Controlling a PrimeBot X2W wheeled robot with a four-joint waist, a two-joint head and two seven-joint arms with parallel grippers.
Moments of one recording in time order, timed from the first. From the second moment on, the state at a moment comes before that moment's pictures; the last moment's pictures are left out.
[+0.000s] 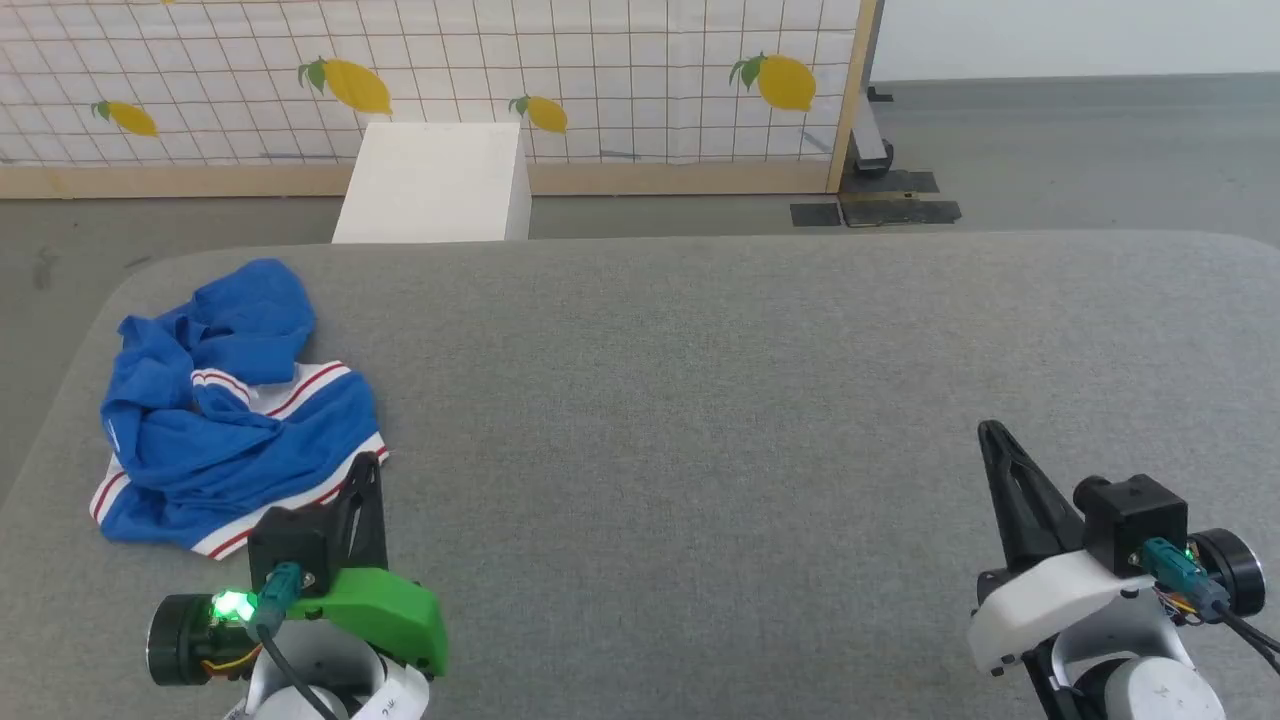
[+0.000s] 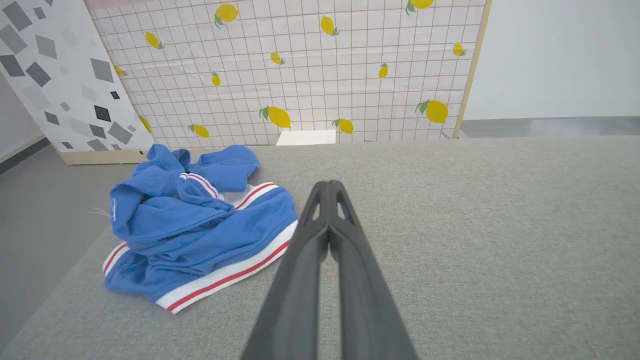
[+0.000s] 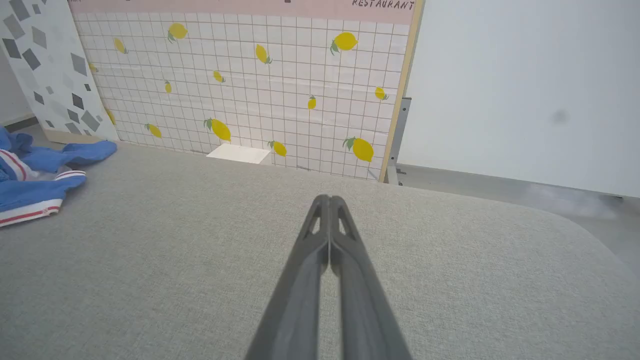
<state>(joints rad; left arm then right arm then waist) -0.01 0.06 0.00 0.00 -0.01 0.00 0.00 -0.02 -0.05 0.00 0.01 0.01 0.13 0.00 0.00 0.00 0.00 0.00</state>
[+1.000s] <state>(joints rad) -0.01 0.06 0.00 0.00 -0.01 0.00 0.00 -0.02 -0.05 0.00 0.01 0.01 0.13 0.00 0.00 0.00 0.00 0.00</state>
